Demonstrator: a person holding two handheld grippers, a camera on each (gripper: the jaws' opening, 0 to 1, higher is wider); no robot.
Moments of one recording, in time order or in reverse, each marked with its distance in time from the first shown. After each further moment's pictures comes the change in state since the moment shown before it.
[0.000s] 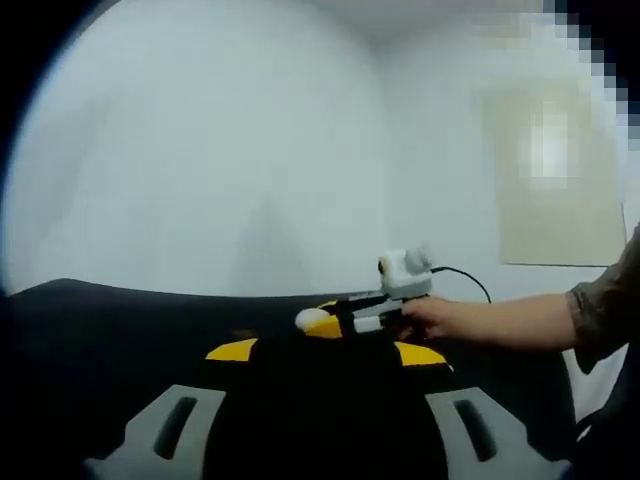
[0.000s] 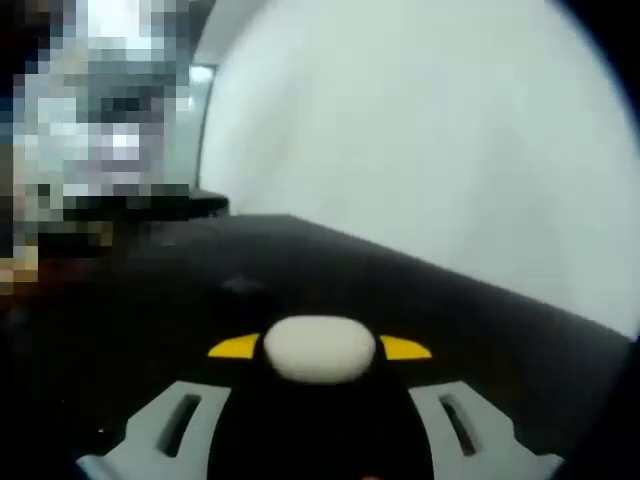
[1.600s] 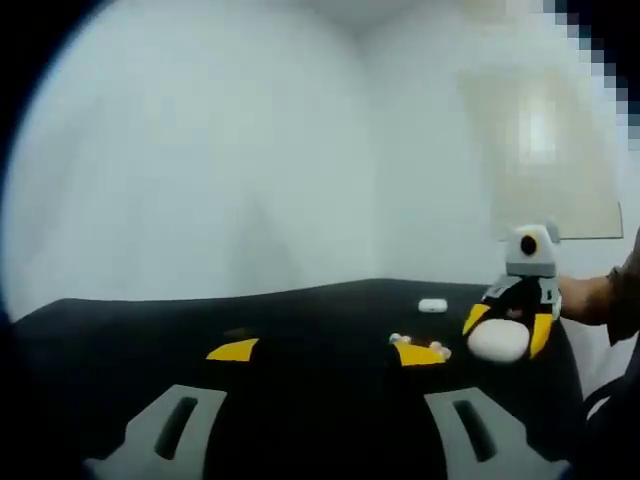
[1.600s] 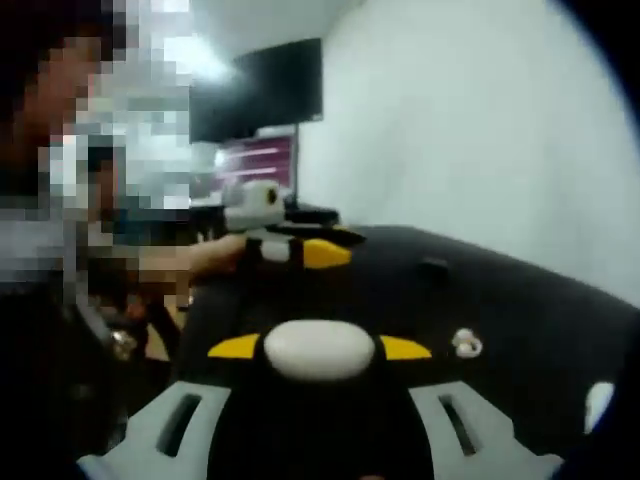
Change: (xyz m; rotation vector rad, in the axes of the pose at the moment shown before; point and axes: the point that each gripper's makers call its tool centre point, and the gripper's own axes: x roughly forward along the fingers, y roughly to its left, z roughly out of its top) left arm 0.004 -0.002 -0.011 0.095 0.037 -0.022; right arm -0.172 0.178 -0.036 -0.054 -0.014 0.411
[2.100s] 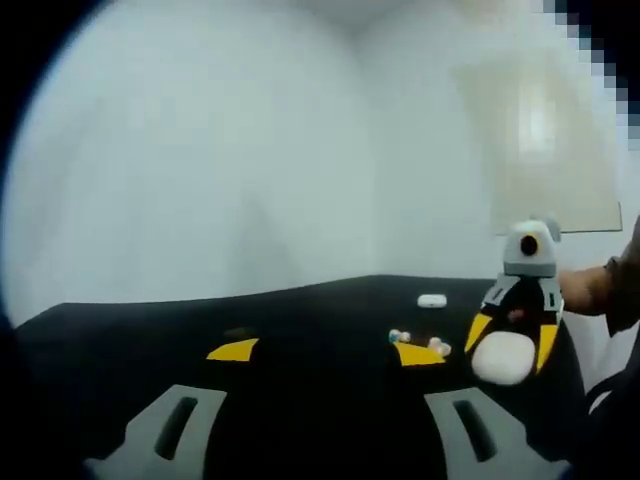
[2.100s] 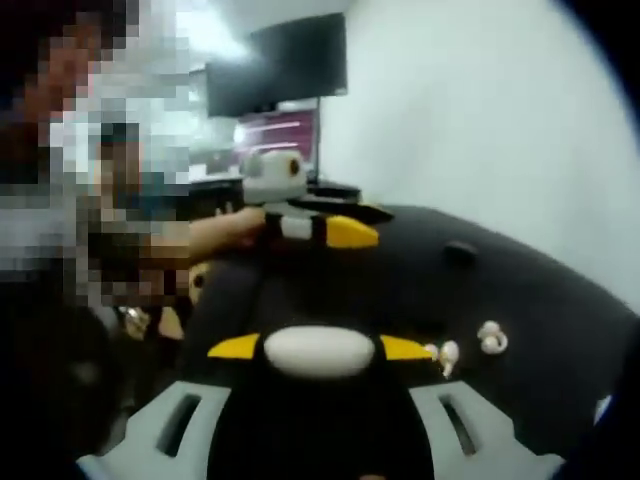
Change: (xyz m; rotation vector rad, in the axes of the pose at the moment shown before) left arm -0.001 -0.002 -0.002 0.021 0.012 -0.007; right arm 0.009 0.013 -0.008 -0.019 0.081 0.092
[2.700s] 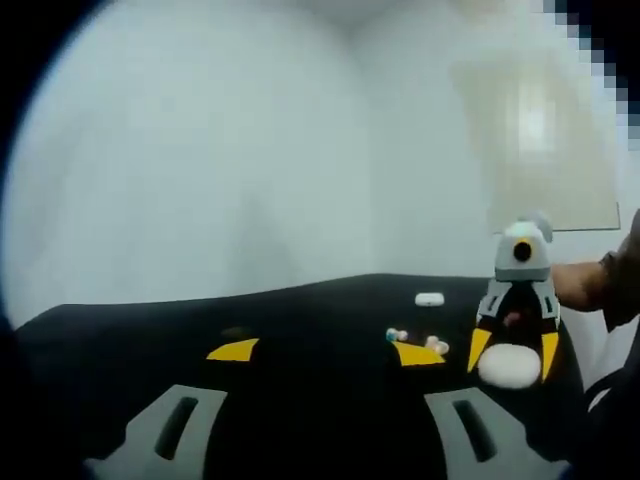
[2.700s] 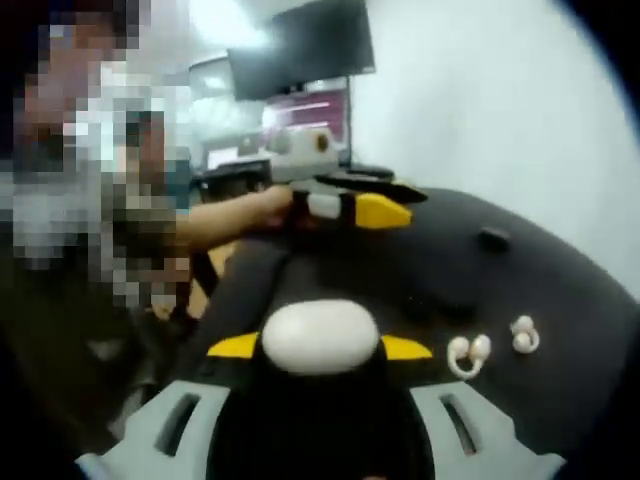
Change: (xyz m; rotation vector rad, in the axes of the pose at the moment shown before) left arm 0.000 -0.004 0.000 0.007 0.005 -0.012; right arm 0.003 0.014 -0.017 -0.026 0.063 0.137
